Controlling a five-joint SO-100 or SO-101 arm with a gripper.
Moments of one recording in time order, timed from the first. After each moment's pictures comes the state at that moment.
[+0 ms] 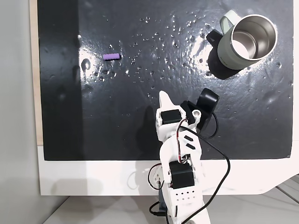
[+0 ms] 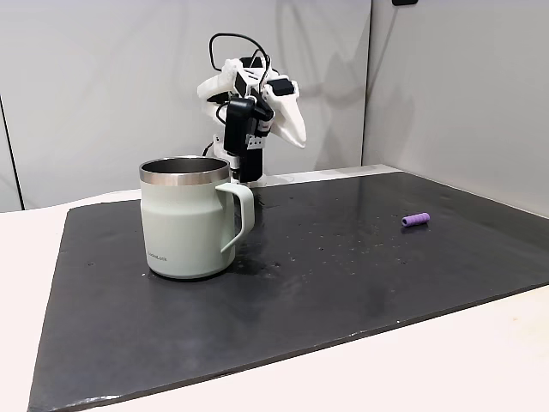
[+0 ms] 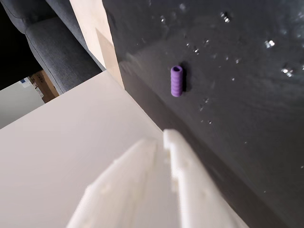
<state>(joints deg) -11.3 168.5 152.8 47.7 4.9</state>
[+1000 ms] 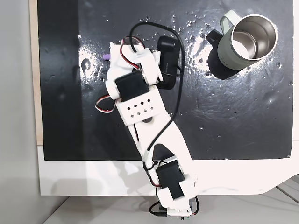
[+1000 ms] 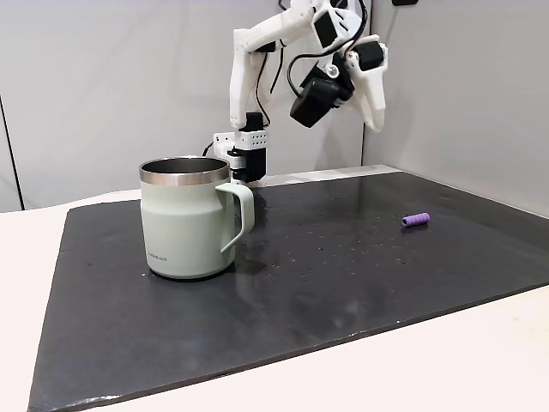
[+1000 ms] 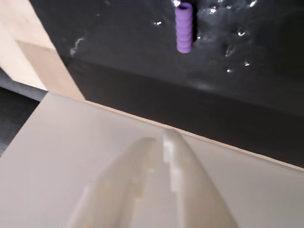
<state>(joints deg) -25.4 83.1 65.5 77.4 22.3</state>
